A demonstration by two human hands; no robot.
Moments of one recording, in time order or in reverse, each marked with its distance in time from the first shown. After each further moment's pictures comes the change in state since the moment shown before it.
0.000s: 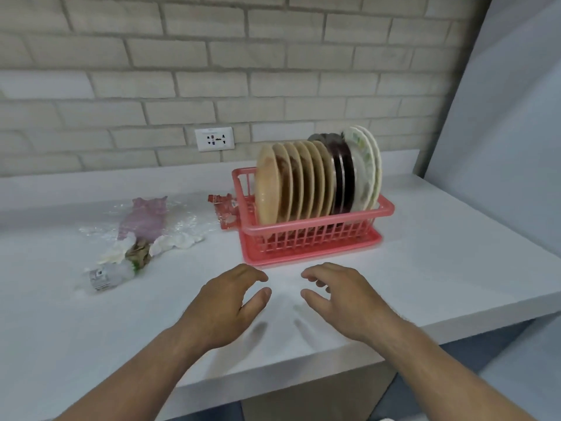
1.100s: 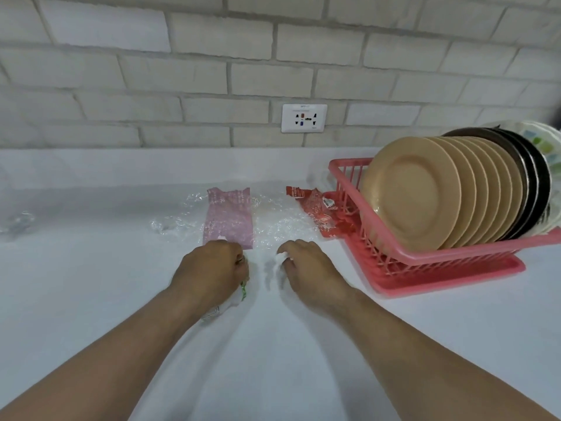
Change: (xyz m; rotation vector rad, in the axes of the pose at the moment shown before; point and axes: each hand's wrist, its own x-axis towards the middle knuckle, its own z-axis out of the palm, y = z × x) left_hand 0.046 -0.250 -0.124 0.280 -0.069 -0.340; right_hand 0.233 -0.157 0.188 -0.009 -0.041 -0.058
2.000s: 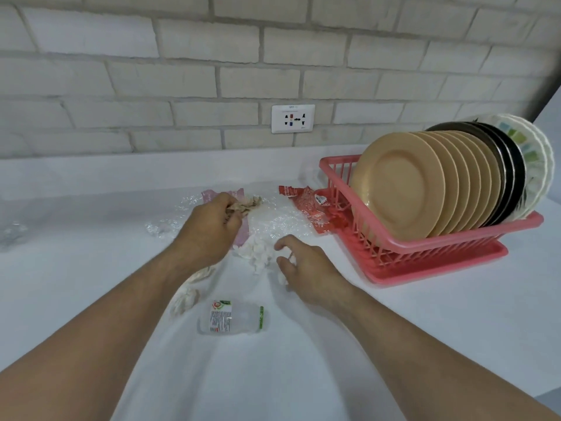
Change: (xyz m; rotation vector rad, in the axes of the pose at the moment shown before) left_hand 0.029 0.000 -0.037 -0.553 0.147 0.079; right_hand -0.019 -0.023 -0.011 0.276 0.004 0.214
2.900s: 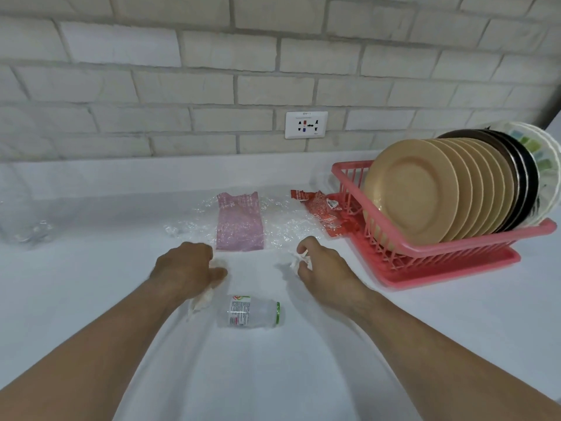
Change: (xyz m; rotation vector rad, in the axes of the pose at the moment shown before) left_hand -0.026 -0.071 -0.016 0.718 -0.254 -0.260; right_hand -0.005 -0.005 -0.003 -0.210 0.018 -0.004
